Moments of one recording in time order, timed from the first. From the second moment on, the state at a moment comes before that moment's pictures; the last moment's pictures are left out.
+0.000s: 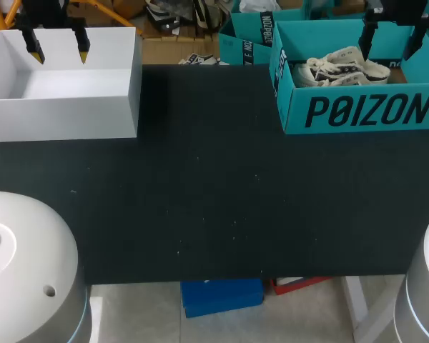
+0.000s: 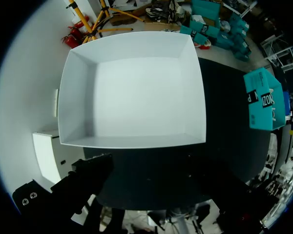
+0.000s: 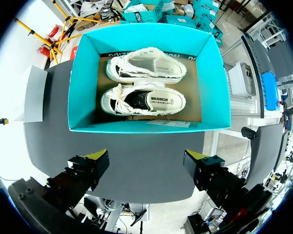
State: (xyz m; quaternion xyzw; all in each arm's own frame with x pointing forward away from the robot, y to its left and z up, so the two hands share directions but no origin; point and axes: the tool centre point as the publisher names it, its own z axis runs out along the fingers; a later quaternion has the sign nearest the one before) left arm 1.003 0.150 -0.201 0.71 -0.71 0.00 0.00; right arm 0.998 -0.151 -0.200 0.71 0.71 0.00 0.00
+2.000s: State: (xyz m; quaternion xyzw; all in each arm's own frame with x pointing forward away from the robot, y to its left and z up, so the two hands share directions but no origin) left arm 1.003 0.150 -0.201 0.71 -0.71 0.00 0.00; right arm 1.025 -0.125 -0.156 0.25 0.96 0.07 0.05
